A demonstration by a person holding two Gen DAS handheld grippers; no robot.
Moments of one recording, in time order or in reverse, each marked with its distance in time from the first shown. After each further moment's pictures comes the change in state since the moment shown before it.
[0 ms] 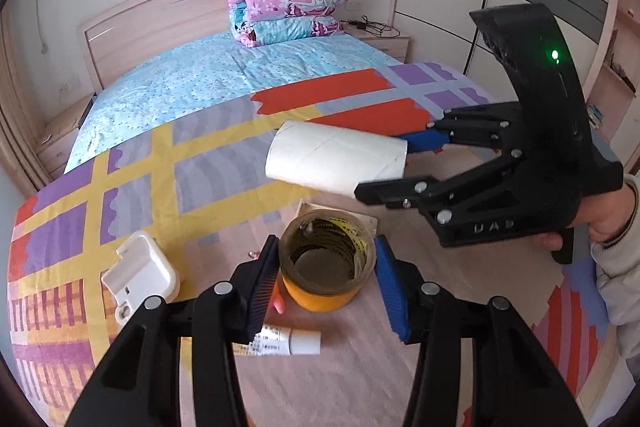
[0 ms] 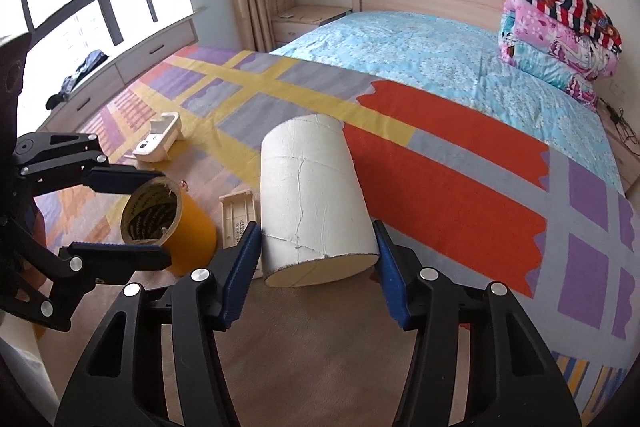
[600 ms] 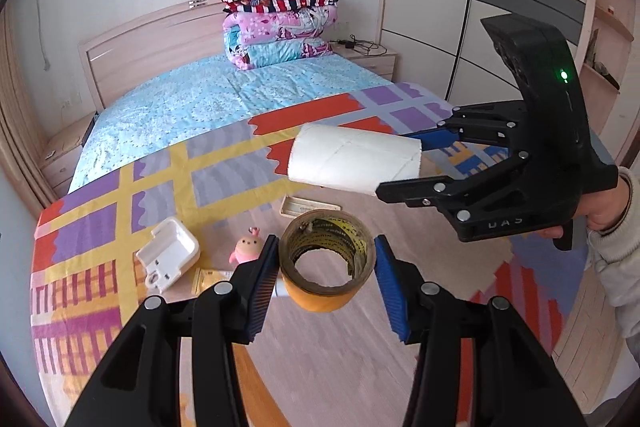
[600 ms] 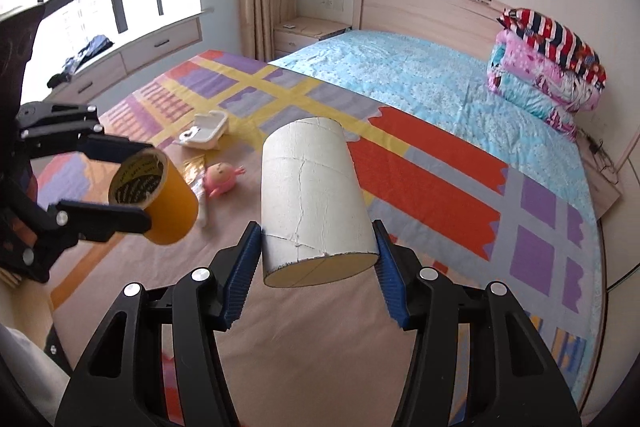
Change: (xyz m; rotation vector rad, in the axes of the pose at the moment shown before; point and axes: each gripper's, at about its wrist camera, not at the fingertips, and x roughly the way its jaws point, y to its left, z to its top) left arm -0.077 -0.024 -0.020 0.031 -0.077 -0.012; right arm -0.067 0.046 -0.014 -0.088 -0.035 -0.080
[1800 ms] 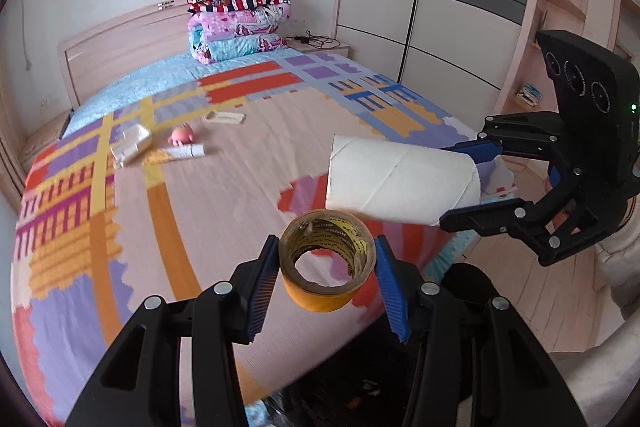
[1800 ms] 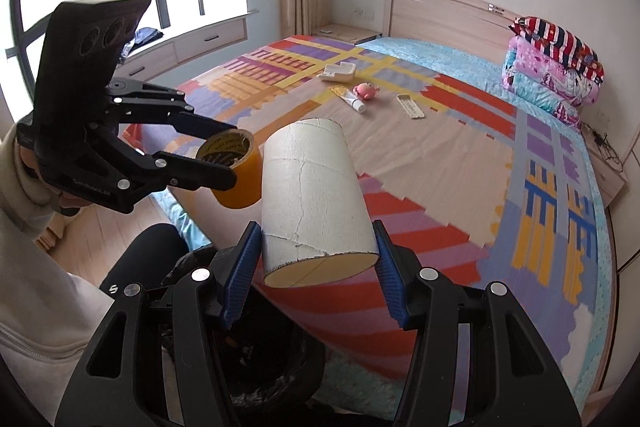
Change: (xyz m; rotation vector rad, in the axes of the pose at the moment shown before) left arm -0.098 -0.089 -0.128 0.042 -0.003 -0.132; right arm -0.139 0.132 -0.143 -0.011 -0.040 0.069
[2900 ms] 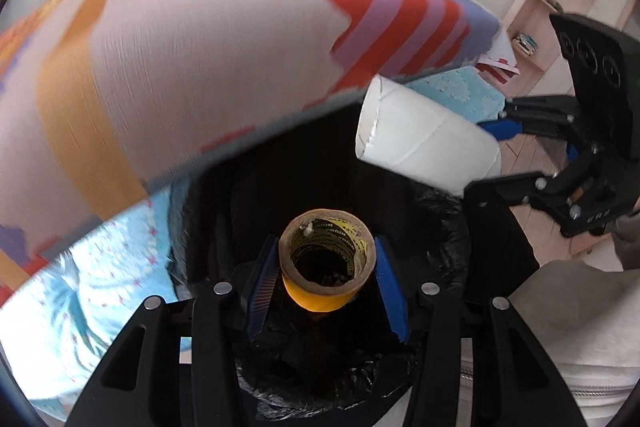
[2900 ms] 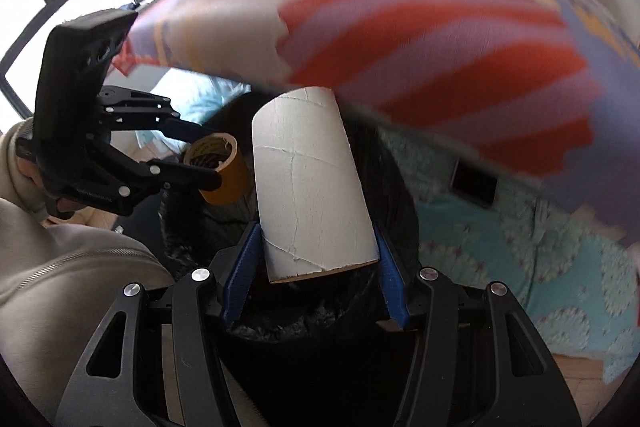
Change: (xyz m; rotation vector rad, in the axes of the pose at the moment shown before) left arm 0.080 -0.013 -0.149 -0.081 0.277 -0.103; right arm 0.066 0.044 -0.140 0.204 0.240 0.052
